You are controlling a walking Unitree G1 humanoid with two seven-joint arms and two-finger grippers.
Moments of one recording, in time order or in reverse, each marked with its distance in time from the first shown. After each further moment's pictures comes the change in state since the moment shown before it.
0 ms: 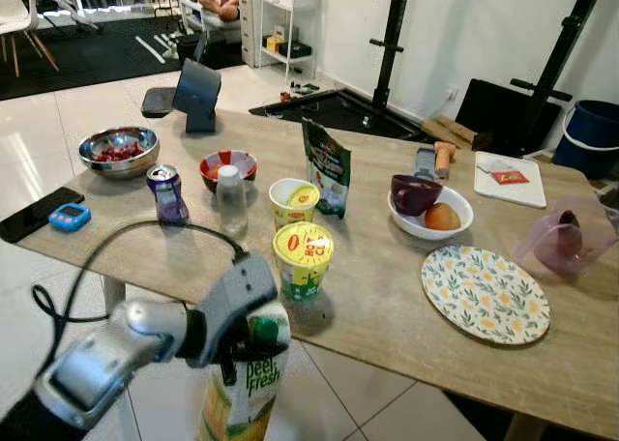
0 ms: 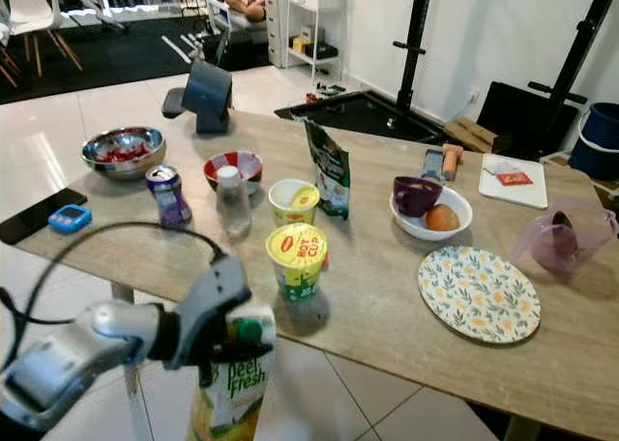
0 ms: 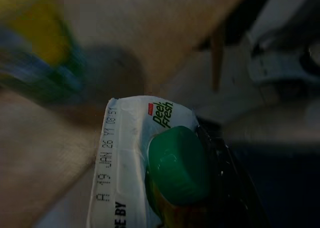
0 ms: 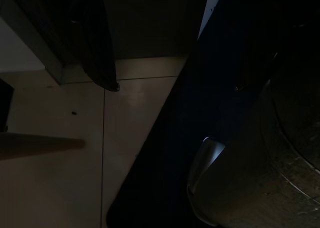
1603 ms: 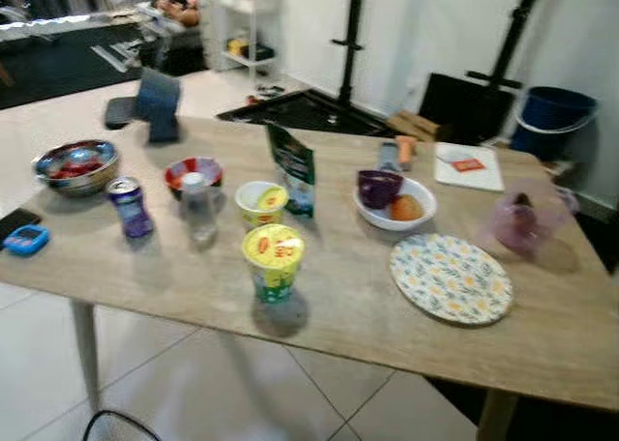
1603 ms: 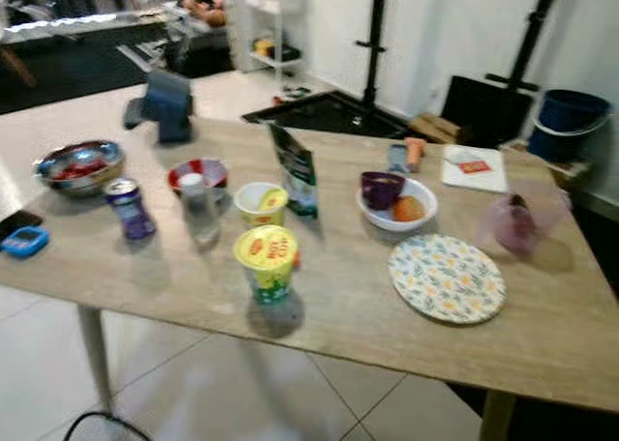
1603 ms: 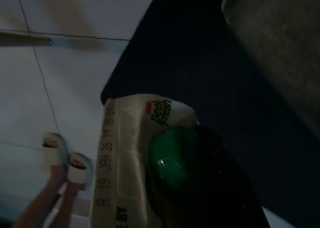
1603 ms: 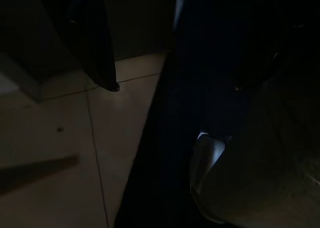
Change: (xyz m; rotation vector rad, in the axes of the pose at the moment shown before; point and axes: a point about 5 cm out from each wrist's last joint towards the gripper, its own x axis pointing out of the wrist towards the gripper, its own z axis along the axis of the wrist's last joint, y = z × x) left arm 0.018 -0.085 -0.276 -0.370 0.884 0.449; right arm 0.002 0.006 0.005 0.050 -0.018 -0.014
